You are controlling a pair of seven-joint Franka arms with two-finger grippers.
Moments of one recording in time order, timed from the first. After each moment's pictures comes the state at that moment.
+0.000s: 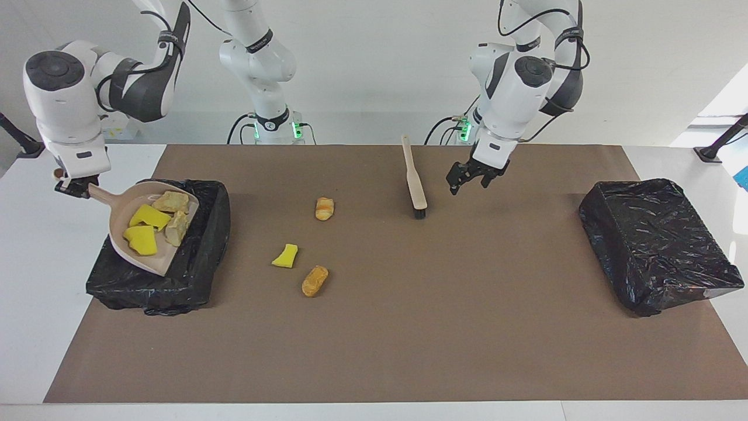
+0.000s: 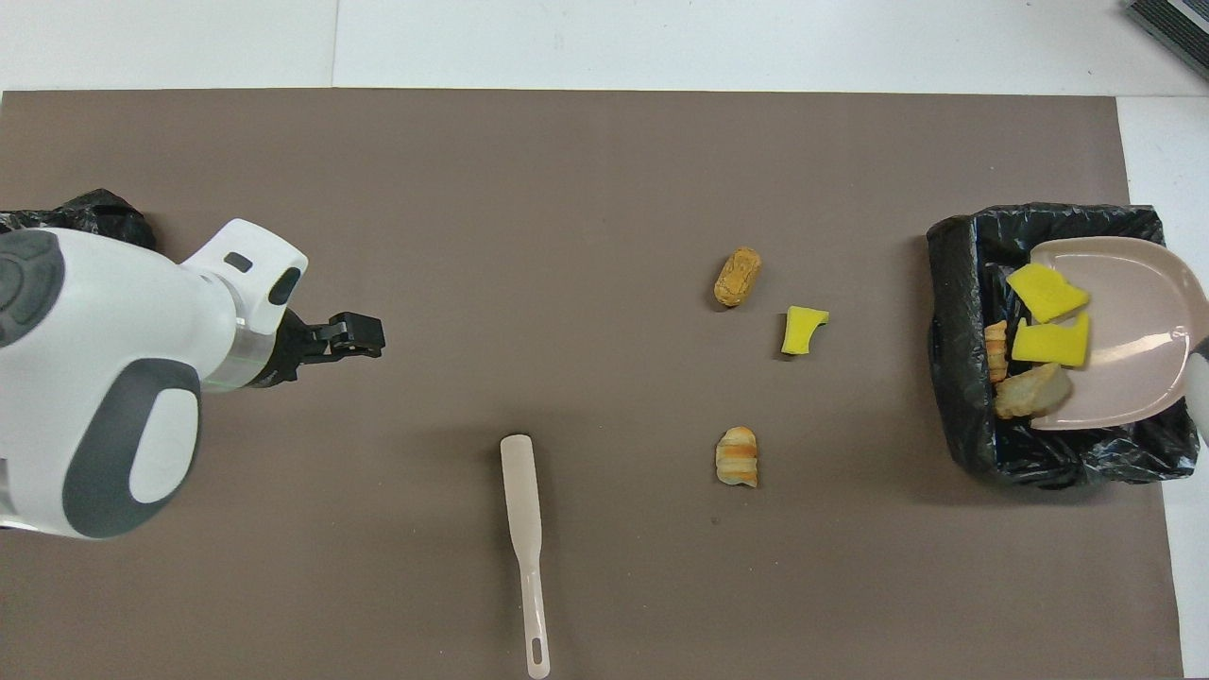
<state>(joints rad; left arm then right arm) -0.19 -0.05 -0.05 -1.99 -0.14 1.98 -0.36 -0.21 0.03 0.02 -1.79 -0.62 1.86 -1.47</state>
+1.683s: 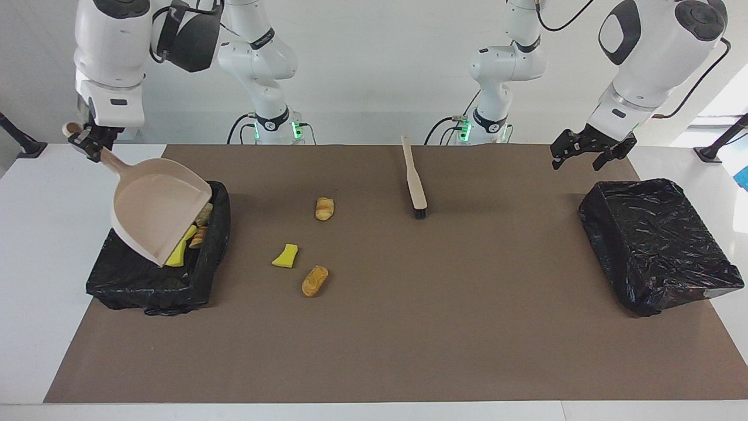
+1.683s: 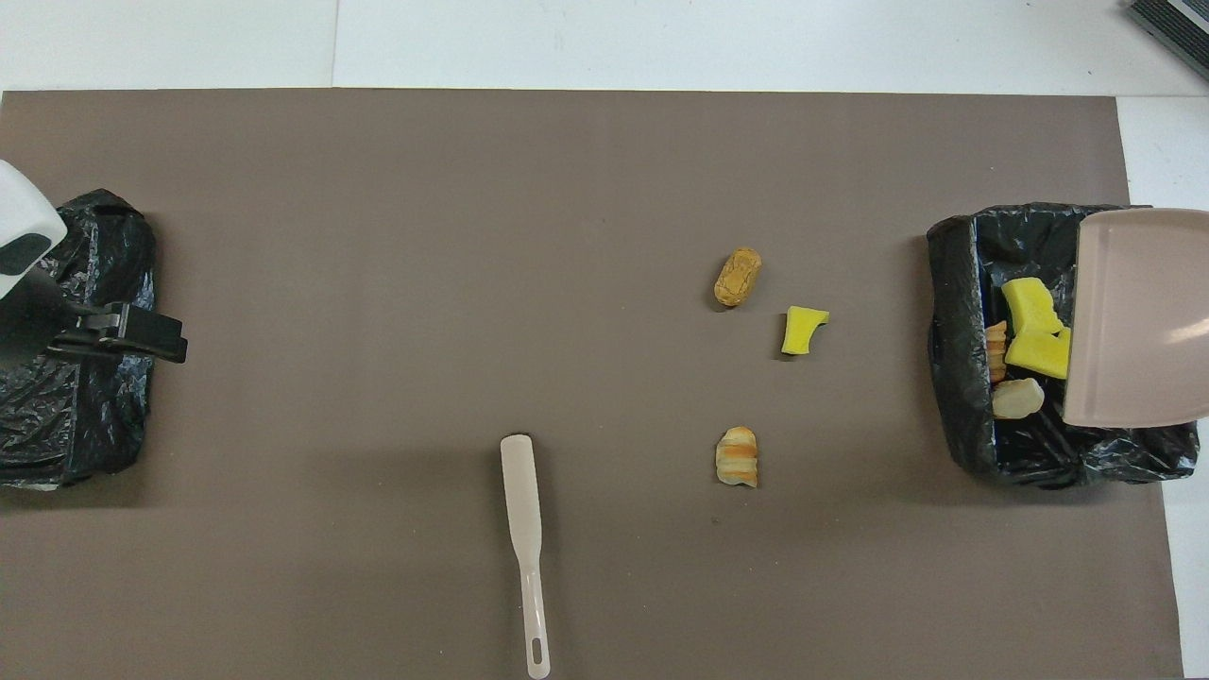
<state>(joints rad) -0.01 -0.05 -0.05 -1.71 -0.03 1.60 0.02 -0.11 -0.04 0.13 -1.67 -0.49 1.68 -1.09</state>
